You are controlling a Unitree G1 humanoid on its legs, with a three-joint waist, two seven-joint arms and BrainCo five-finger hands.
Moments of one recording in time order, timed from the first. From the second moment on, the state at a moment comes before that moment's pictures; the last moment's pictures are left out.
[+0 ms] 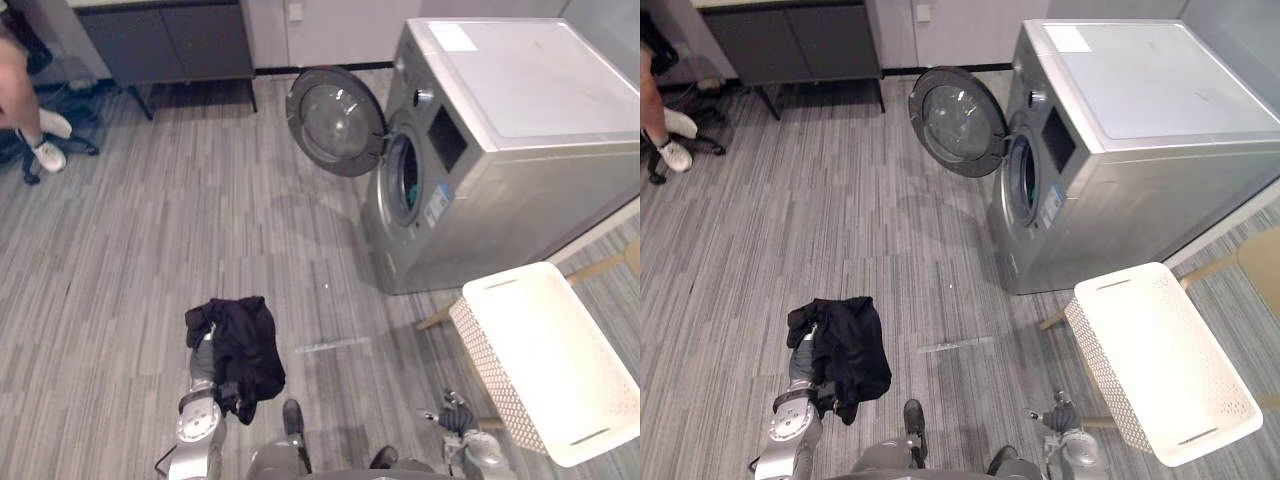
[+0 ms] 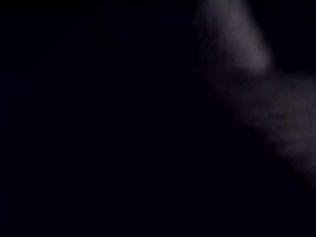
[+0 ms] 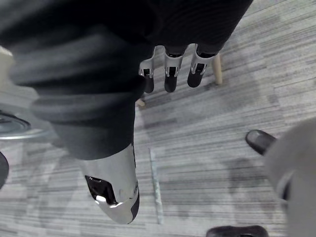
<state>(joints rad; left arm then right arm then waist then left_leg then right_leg) 0.24 0.08 0.11 0.28 -0.11 -0.13 0.13 0.11 -0.07 -0.19 0.85 -0.09 -0.05 -0.04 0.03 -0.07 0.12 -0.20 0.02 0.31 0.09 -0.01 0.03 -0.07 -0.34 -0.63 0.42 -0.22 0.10</state>
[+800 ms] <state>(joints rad) 0.20 -0.06 0.00 0.16 -0.11 -0.12 0.09 0.19 -0.04 -0.18 0.60 -0.03 -0.04 -0.06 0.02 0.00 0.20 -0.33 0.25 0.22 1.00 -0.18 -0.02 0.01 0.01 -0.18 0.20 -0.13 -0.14</state>
